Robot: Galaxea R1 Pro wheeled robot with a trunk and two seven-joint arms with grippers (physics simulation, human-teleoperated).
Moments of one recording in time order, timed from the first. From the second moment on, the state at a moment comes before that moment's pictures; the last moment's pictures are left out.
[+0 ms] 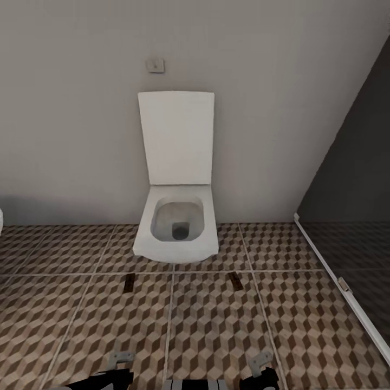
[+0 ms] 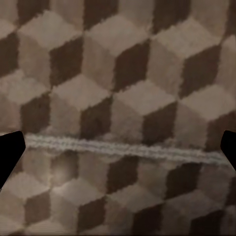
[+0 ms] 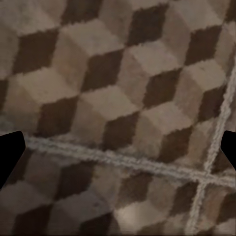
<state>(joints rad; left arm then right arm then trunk) -0.60 0.11 -1.94 -0.20 2.01 -0.03 0.18 -0.50 0.08 0.17 -0.03 0.15 -0.09 -0.19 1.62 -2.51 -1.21</state>
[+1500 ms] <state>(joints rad) -0.50 0.12 -1.94 -0.20 2.01 -0.03 0.17 -0.36 0.07 0.17 0.03 0.14 -0.09 -0.19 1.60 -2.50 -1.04</state>
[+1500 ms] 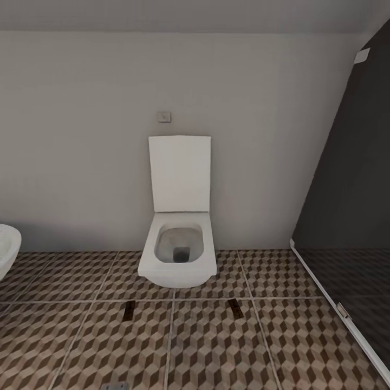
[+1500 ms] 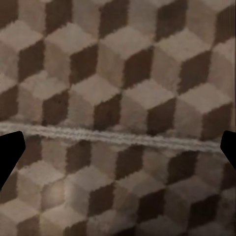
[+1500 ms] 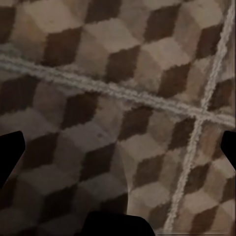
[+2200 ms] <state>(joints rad) -0.45 0.12 -1.94 -0.21 2.01 -0.03 0.17 -0.35 0.05 0.17 0.03 0.14 -0.09 -0.19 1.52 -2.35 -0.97</state>
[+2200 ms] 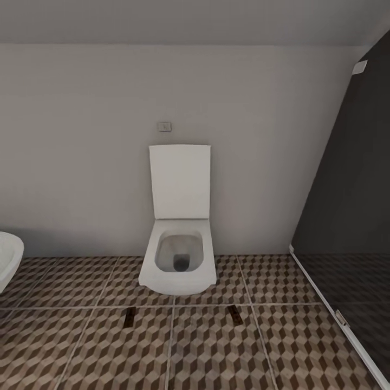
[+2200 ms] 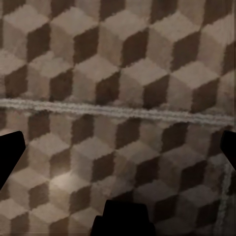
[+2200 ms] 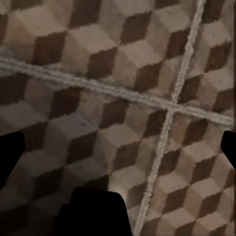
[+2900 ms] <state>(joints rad) -0.45 0.12 -1.94 -0.21 2.01 -0.03 0.18 -0.35 0.05 0.17 0.03 0.14 -0.09 -0.19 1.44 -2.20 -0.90</state>
